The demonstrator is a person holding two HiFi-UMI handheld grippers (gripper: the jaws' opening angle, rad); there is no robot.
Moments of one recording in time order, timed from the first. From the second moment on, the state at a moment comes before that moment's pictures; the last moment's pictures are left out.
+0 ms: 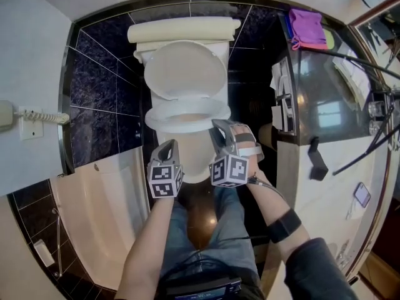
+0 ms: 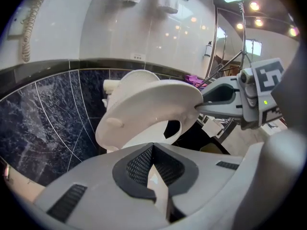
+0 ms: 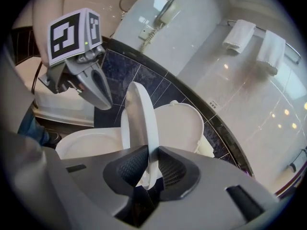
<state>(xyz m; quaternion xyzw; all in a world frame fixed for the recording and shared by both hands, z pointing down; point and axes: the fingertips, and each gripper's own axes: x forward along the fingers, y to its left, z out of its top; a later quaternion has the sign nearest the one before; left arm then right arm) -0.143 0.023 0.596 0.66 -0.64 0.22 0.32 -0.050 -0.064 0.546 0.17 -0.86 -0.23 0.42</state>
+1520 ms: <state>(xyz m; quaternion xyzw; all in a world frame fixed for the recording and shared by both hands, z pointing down) -0.069 0.236 0.849 0.67 -0.55 0.30 0.40 0.039 0.076 0.743 0.25 -0.84 0.00 0.49</state>
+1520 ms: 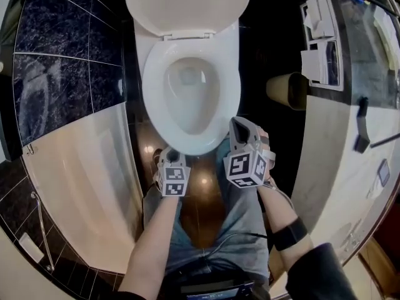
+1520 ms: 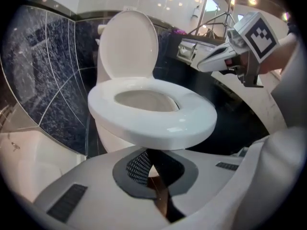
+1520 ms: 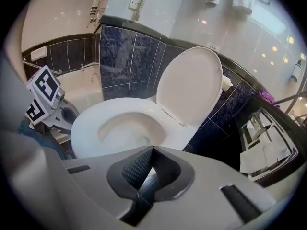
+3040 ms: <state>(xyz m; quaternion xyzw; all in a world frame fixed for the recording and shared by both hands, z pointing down) -0.158 0.150 0.467 0.70 -0.63 0.22 0.25 -0.021 0.041 0.446 0.32 -0.89 0.05 0.33</state>
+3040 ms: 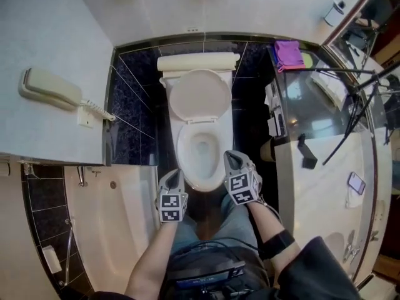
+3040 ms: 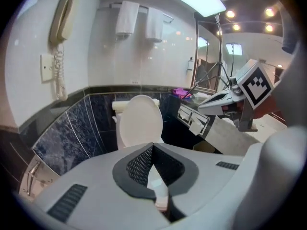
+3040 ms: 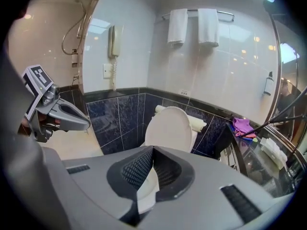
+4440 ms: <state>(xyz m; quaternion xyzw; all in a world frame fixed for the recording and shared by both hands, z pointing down) -0.194 0.137 0.310 0.72 -0.66 0.16 0.14 0.082 0.032 0.335 0.40 -0.88 0.08 0.25</state>
